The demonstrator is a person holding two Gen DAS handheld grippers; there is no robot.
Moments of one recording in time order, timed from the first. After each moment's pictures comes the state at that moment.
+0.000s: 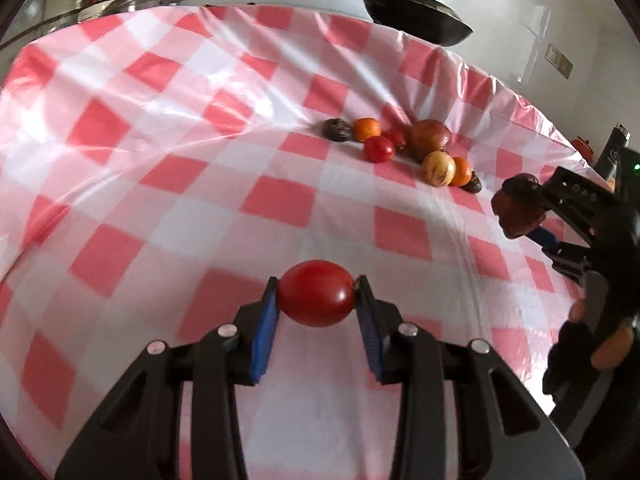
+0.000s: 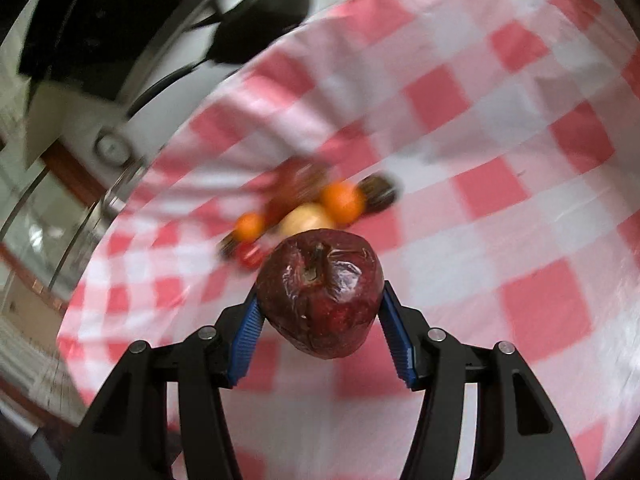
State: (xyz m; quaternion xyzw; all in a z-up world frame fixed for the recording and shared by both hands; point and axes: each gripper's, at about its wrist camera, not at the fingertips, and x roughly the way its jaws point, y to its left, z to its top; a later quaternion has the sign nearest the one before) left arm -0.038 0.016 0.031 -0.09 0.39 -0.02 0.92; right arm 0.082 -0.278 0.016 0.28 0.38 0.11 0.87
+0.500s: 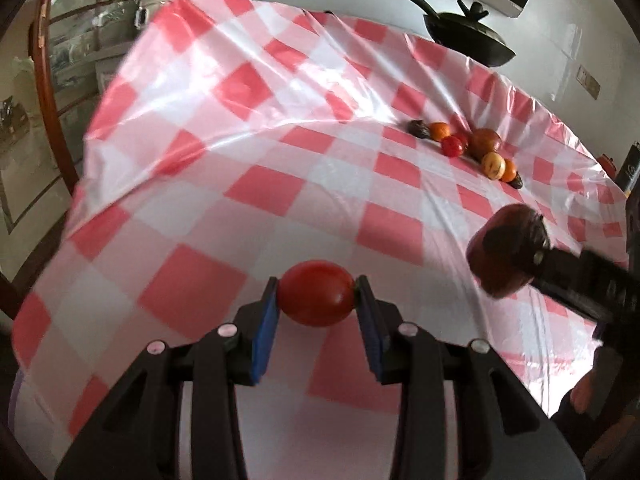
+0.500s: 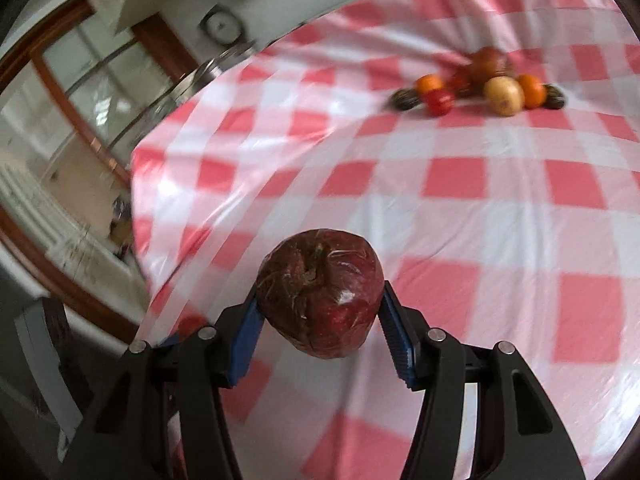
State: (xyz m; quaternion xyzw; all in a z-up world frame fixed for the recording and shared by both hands) left arm -0.132 0.101 0.026 -0.11 0.38 0.05 0.92; right arm -0.038 -0.122 0.018 0.15 0.43 0.29 0.84
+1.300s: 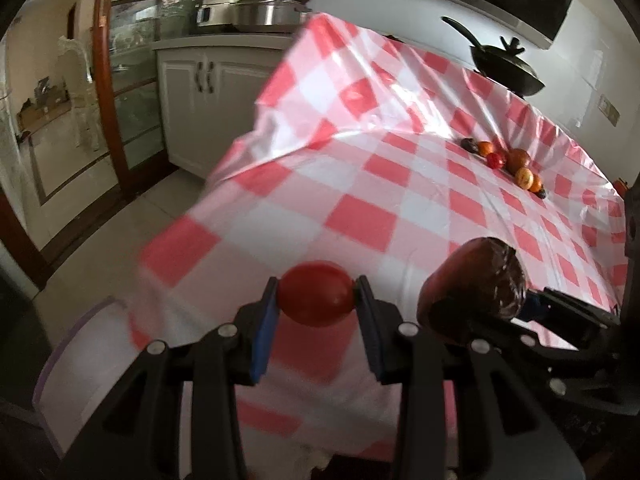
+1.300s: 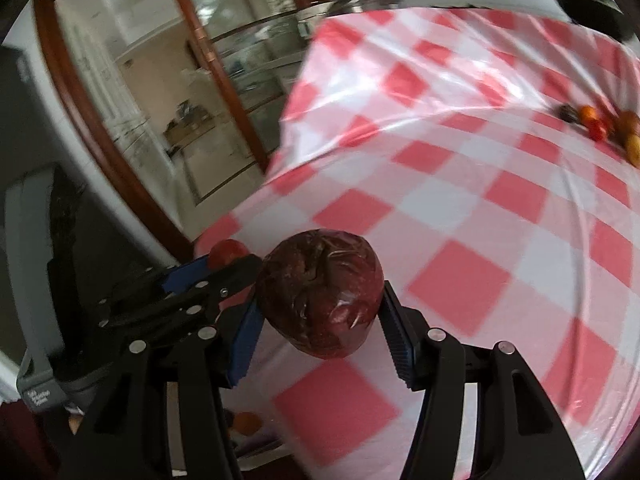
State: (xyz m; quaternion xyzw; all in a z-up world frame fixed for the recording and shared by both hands) left arm -0.256 0.184 0.033 -0.13 0.36 0.12 0.91; right arm -0.166 0.005 0.029 0.00 0.40 0.44 0.80
